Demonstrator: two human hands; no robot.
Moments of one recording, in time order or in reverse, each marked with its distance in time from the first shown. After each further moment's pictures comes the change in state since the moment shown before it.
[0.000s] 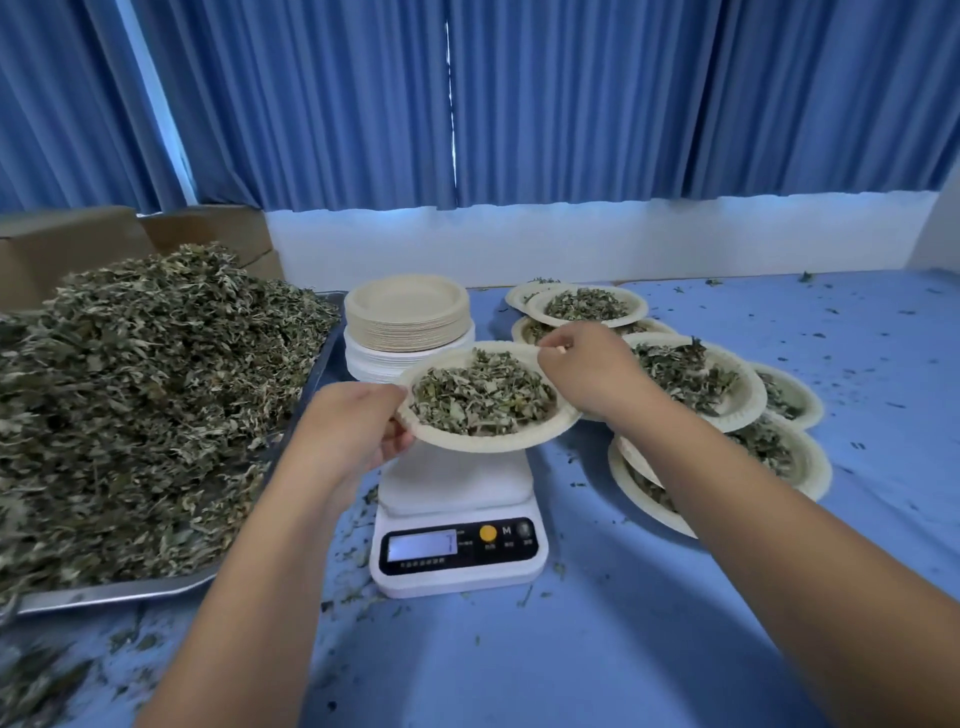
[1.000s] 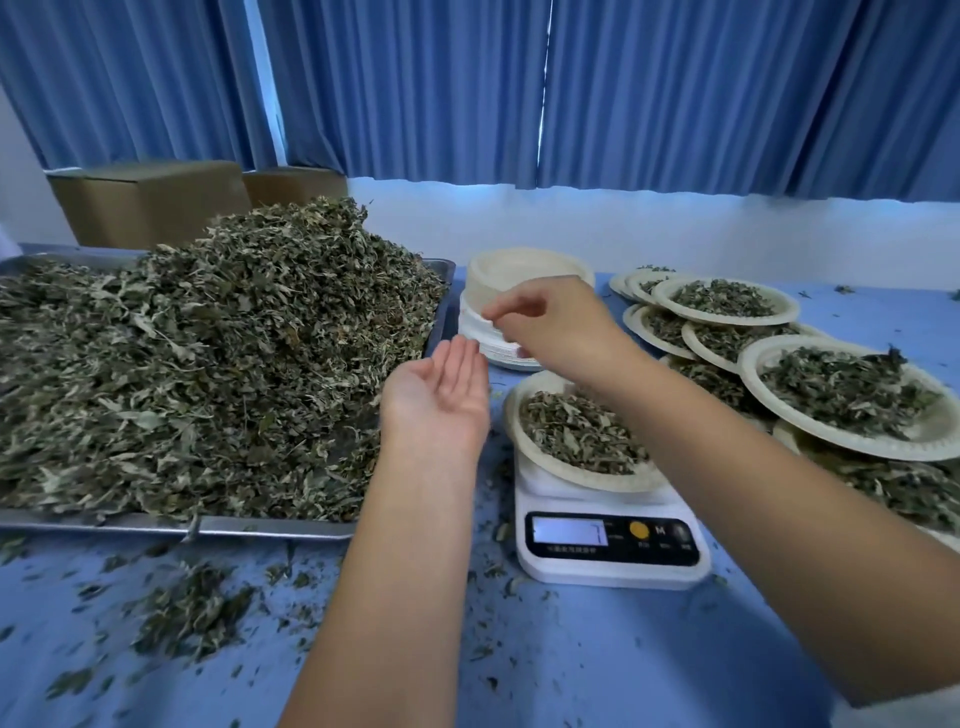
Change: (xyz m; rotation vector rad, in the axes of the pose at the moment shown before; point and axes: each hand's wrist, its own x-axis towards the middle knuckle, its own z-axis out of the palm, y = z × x) left_hand 0.020 -0.004 -0.044 -1.271 0.073 -0.245; right_hand 0.006 -0.111 0.097 0.287 -0.165 -0.283
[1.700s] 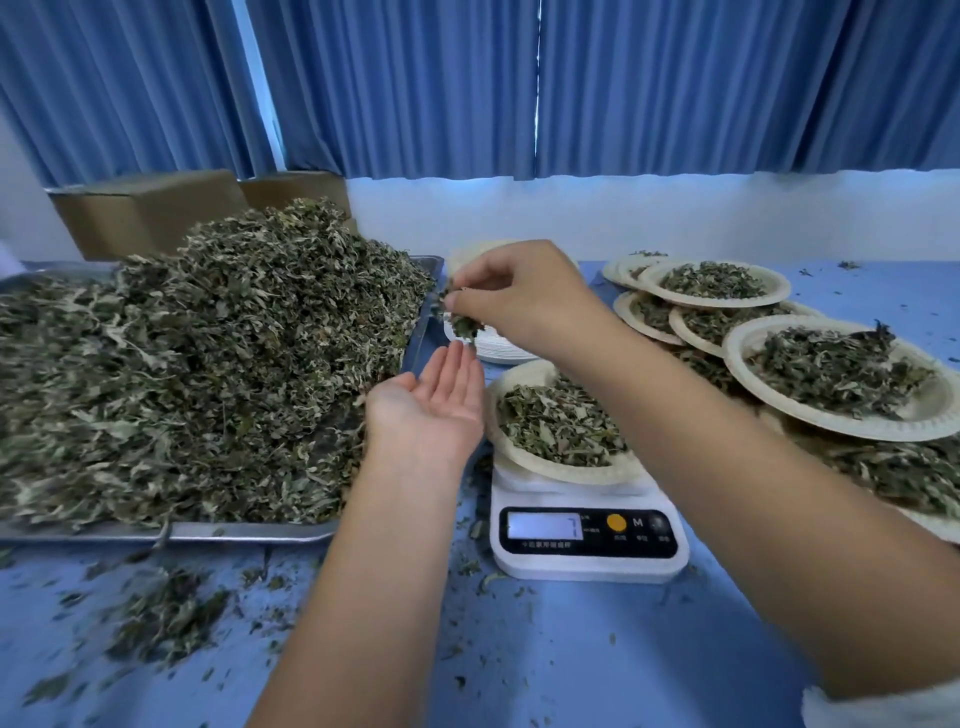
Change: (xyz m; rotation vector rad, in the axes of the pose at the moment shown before) left_hand -0.002 -0.015 -0.003 0.047 0.030 -0.046; right_hand -0.002 -0.015 -0.010 0.120 0.004 -0.055
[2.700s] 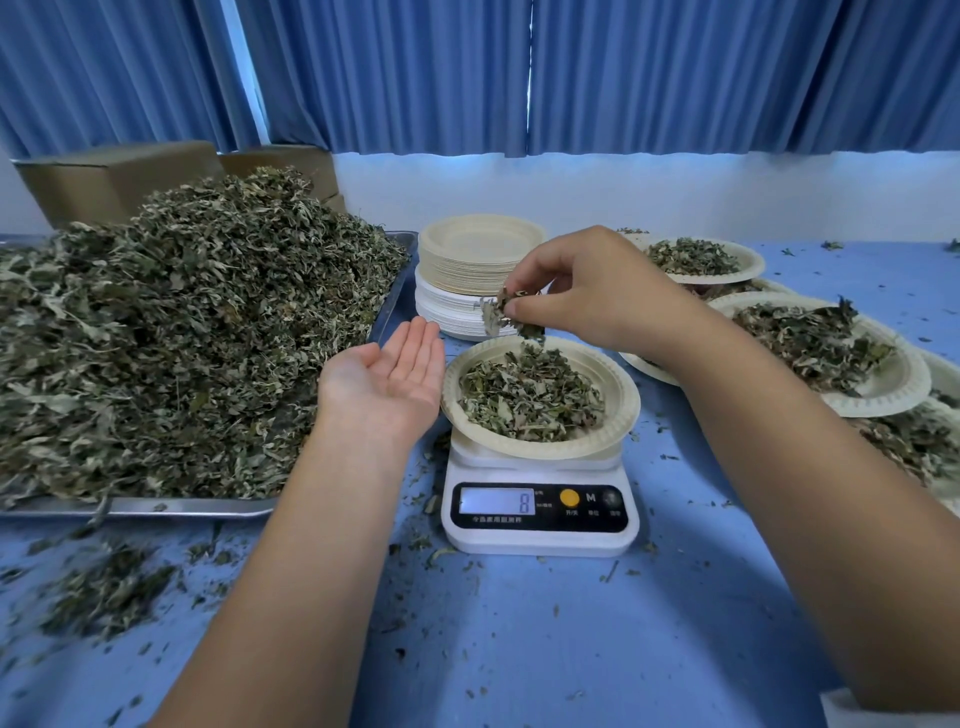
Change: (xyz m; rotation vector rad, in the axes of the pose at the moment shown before) left_hand 0.003 -0.005 -0.003 0.092 0.008 0.051; right_hand -0.027 0.030 -0.071 -0.302 -0.151 -0.075
